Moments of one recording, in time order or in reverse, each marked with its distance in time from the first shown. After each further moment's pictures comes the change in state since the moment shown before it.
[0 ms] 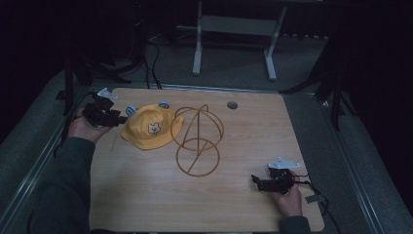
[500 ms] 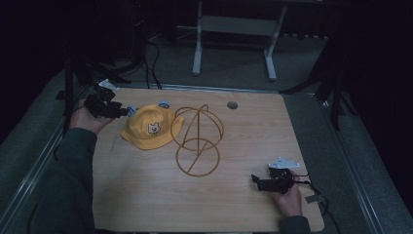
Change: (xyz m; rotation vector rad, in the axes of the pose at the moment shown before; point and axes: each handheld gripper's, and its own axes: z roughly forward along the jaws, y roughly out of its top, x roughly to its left) left arm 0.008 0.024 -0.001 -0.009 0.006 0.012; right arm 0.000 0.000 0.001 -0.001 -0.001 -0.001
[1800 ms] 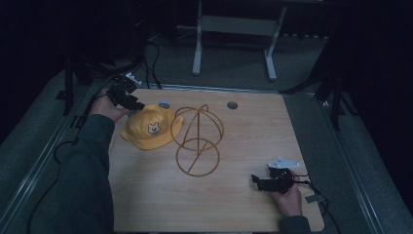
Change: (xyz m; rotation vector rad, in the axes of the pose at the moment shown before) left arm -0.010 0.048 0.045 0.096 -0.015 0.079; right arm 0.000 0.000 0.000 -0.001 0.000 0.000
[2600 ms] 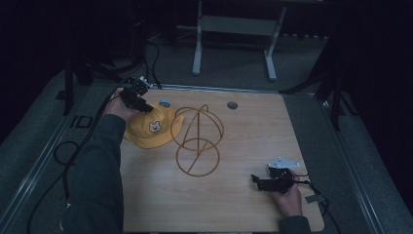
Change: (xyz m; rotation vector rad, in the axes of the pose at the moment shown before) left arm -0.007 0.014 0.036 0.043 -0.004 0.011; right arm 0.000 0.000 0.000 0.001 0.000 0.001
